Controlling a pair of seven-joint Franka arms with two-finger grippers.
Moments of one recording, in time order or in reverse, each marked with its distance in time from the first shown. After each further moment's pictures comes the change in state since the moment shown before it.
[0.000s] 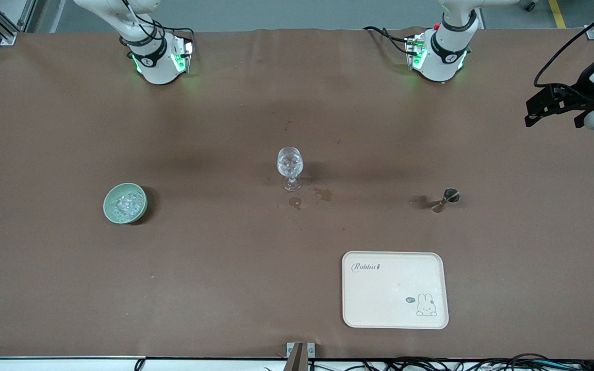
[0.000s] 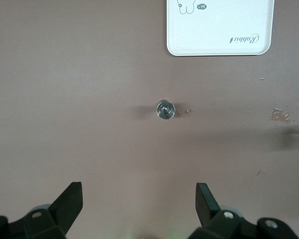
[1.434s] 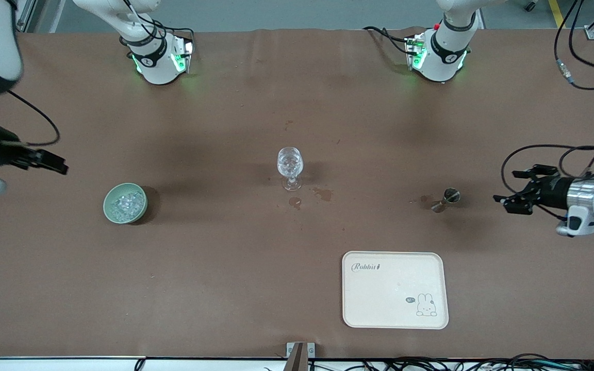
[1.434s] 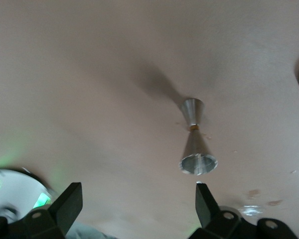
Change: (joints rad) left arm 0.234 0.619 0.029 0.048 -0.351 0.009 -0.639; right arm 0.037 0.053 0.057 -0.412 0.001 0.441 -0.052
